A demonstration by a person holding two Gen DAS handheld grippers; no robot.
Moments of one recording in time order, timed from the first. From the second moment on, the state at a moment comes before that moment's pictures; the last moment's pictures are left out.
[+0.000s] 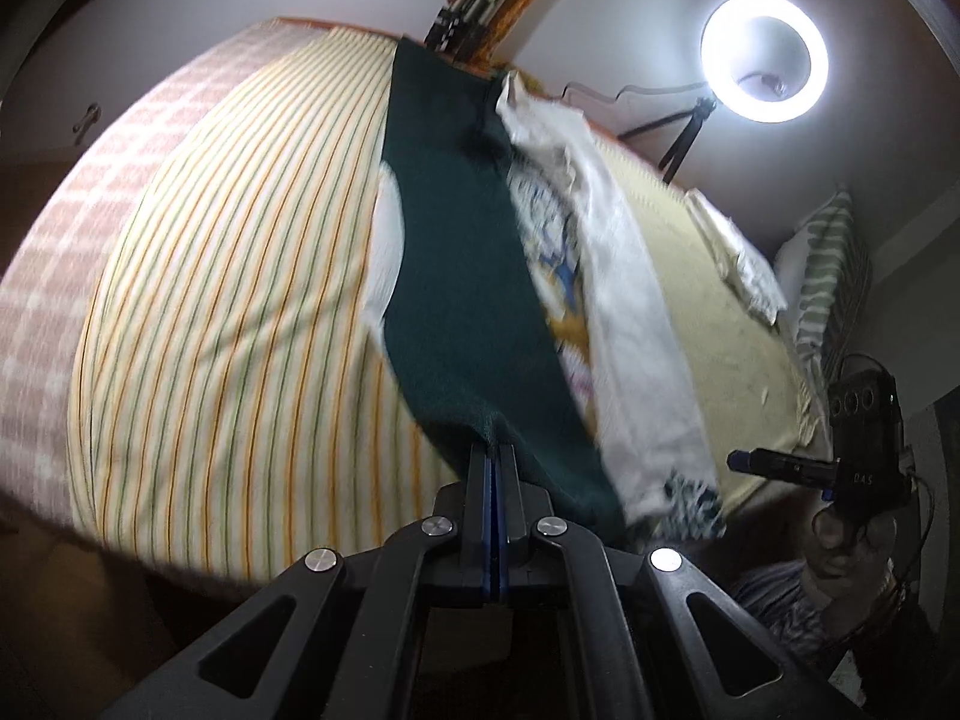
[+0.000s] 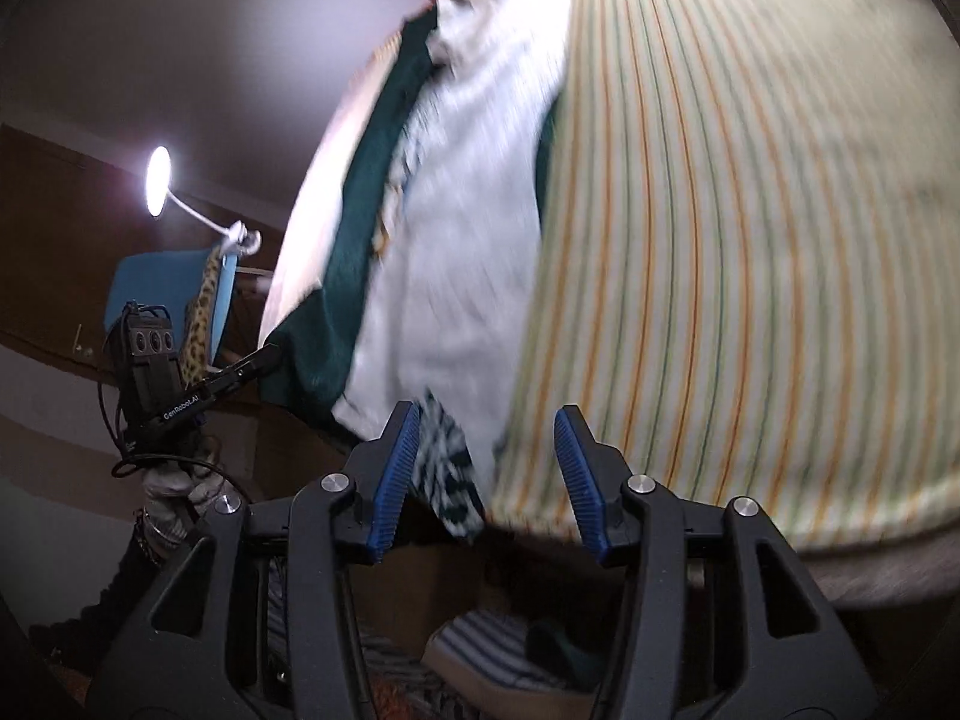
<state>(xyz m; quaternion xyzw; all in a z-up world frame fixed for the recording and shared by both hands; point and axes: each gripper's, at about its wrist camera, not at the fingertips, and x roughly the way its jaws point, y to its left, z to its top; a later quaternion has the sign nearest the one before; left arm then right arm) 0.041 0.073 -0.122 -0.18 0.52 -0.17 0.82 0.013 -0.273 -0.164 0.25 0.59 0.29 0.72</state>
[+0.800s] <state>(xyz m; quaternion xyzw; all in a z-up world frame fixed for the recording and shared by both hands) 0.060 0.075 -0.105 -0.22 0.51 -0.19 0.81 0.023 -0.265 -0.149 0.32 0.54 0.35 0.70</state>
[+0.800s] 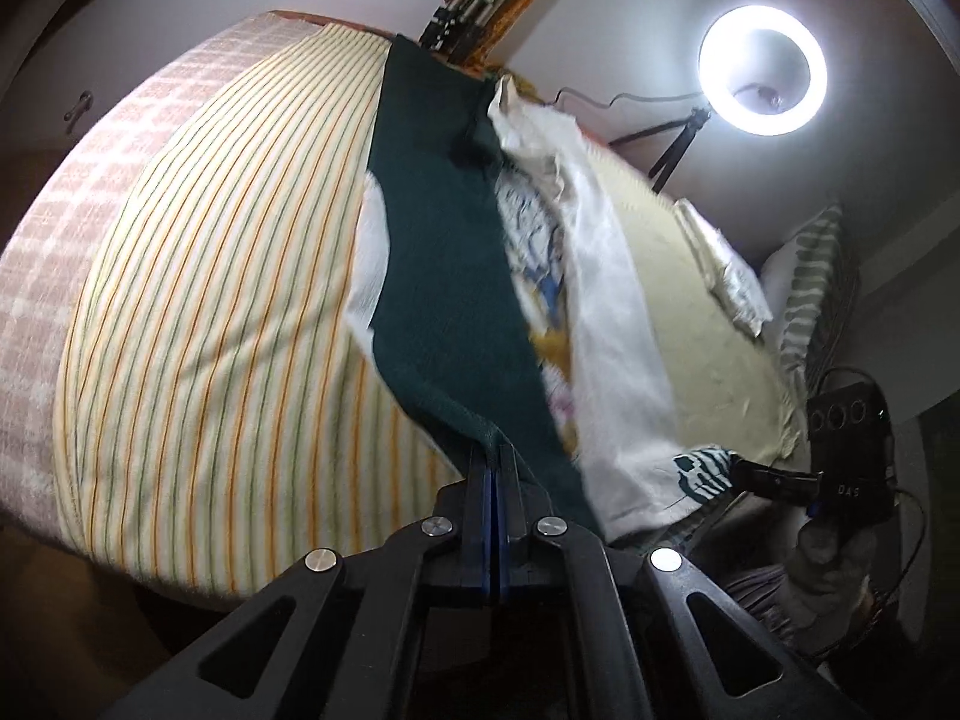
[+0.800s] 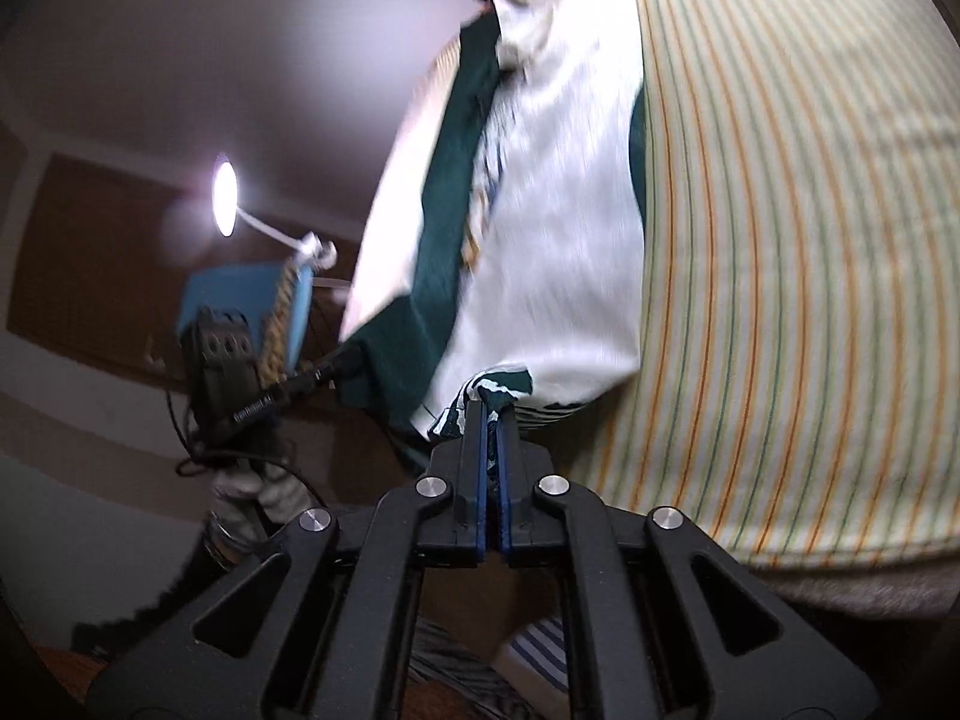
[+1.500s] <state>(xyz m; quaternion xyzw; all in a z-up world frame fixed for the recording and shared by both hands) 0.203 0.085 -0.105 -0.25 0.49 -0.13 0.82 0.167 -0.267 -0.142 0.33 0.50 0.29 0.74</state>
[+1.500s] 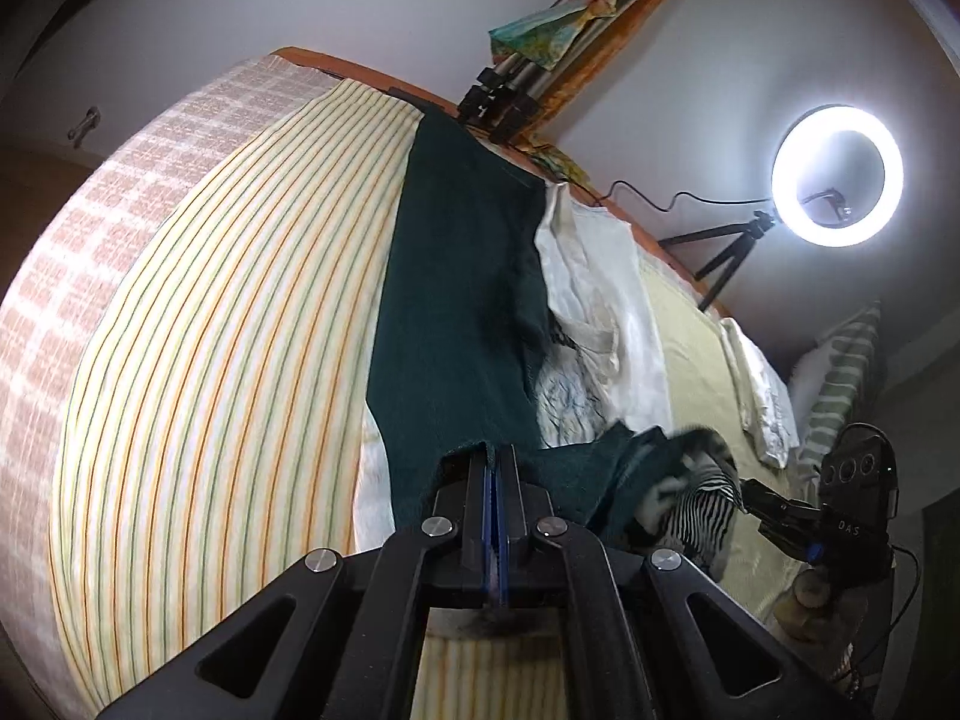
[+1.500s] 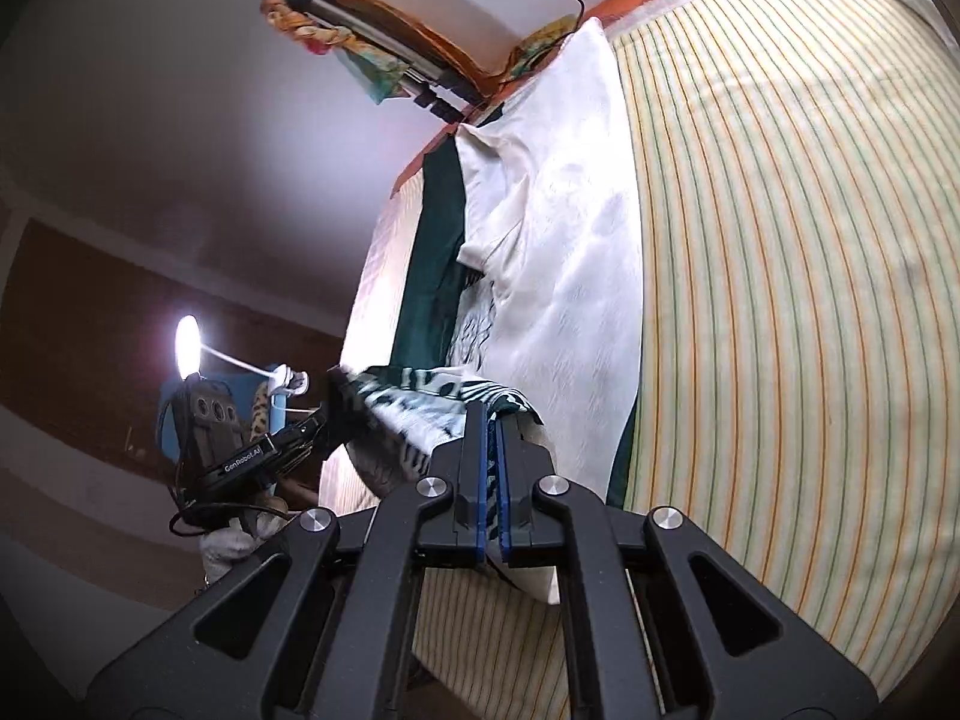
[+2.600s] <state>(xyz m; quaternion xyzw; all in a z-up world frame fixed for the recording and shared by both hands) 0.205 0.063 -0.131 -0.12 0.52 -0.09 0.84 0.160 -0.201 -0.148 0.07 0.52 0.29 0.80</state>
